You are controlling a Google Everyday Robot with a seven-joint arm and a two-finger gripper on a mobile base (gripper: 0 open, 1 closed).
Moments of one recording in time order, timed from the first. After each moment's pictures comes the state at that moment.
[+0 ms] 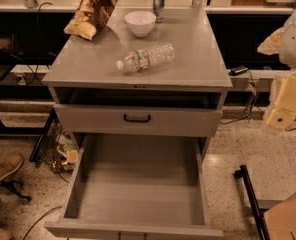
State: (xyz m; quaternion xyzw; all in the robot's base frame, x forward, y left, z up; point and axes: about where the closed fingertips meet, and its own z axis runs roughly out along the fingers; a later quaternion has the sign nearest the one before) arm 0.439 -0.216 0.980 -0.60 0.78 -0.04 0.16
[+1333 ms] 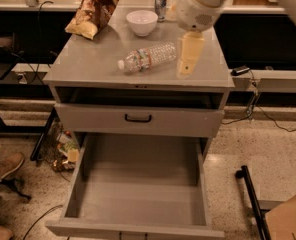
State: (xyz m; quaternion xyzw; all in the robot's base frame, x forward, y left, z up) arm 0.615 -0.081 0.966 -0.73 0.64 -0.04 0.23
